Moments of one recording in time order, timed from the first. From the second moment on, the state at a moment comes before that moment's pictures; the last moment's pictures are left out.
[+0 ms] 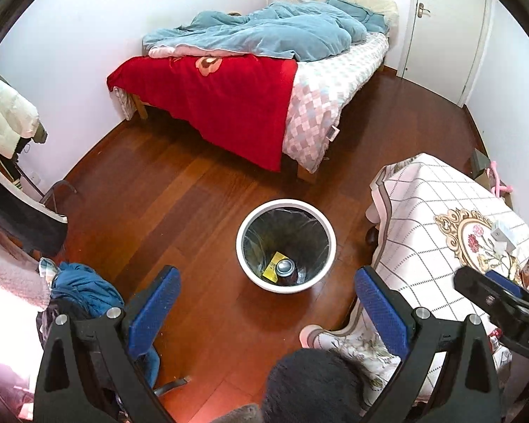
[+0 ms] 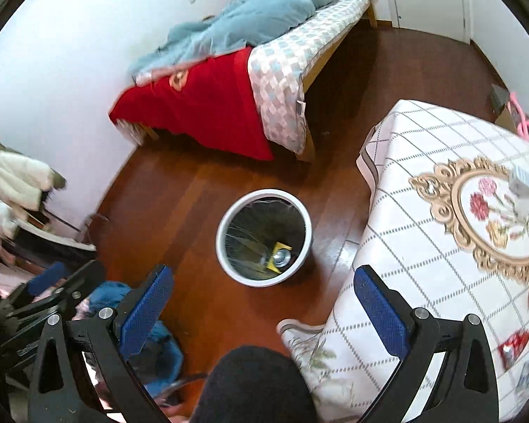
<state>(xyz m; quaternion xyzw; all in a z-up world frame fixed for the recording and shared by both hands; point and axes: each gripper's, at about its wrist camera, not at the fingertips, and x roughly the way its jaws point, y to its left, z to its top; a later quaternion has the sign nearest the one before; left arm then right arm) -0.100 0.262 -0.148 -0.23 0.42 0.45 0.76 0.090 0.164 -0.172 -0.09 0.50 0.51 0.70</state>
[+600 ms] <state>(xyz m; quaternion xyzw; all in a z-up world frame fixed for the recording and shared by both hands) 0.135 0.047 -0.286 -0.15 0.57 0.22 0.78 0.278 -0.179 -0.292 0.10 0.63 0.13 0.76</state>
